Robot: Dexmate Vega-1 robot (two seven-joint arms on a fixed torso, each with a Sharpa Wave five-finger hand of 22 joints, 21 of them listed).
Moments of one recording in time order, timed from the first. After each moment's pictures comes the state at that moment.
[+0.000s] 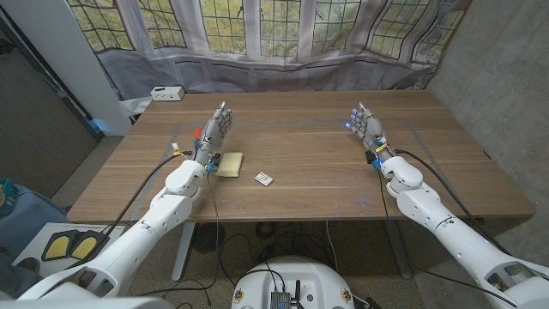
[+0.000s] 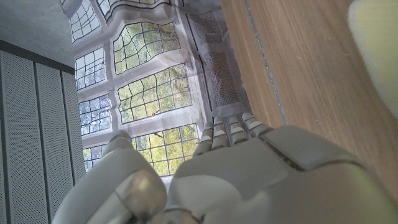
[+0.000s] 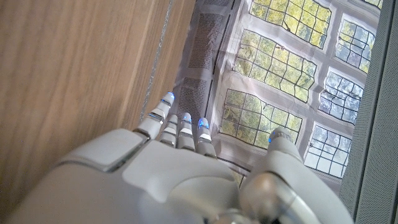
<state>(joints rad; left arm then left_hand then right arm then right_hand) 0.90 0.52 0.36 -1.36 -0.61 -0.38 -0.01 0.22 -0.01 0.21 -0.03 0.21 0.06 0.09 0.19 0.17 0.08 0.08 0.22 0.19 0.01 0.08 0.19 0.17 -0.05 0.07 0.20 0.17 -0.88 -0.51 -0.37 -1.35 0.63 0.31 -0.01 0.19 0.05 0.24 -0.10 0.18 0.14 0.07 0.19 0.18 0.13 0.14 0.20 0.19 0.02 0.09 0.21 0.22 0.29 0.01 0.19 0.17</state>
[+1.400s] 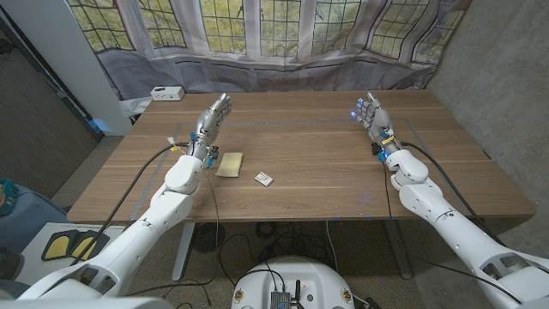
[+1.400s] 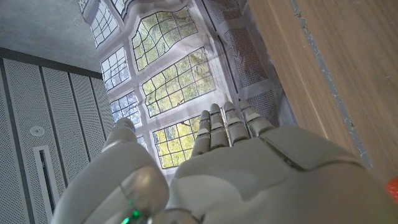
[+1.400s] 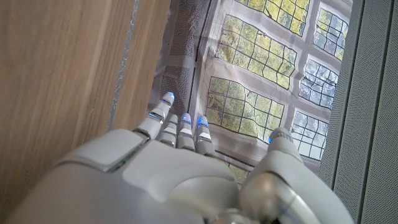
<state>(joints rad) 0.90 0.53 0.35 -1.38 -0.48 -0.51 0.07 0.29 0.03 0.24 -0.08 0.20 0.23 0.10 0.21 0.17 0.25 0.08 0.26 0.19 0.21 0.07 0.21 0.17 0.11 0.09 0.23 0.17 -0.83 -0.50 -0.35 -1.29 0.65 0.39 0.05 0.19 0.05 0.24 -0.10 0.18 0.17 0.10 0.20 0.18 0.13 0.14 0.20 0.19 0.02 0.09 0.21 0.21 0.29 0.01 0.19 0.17</state>
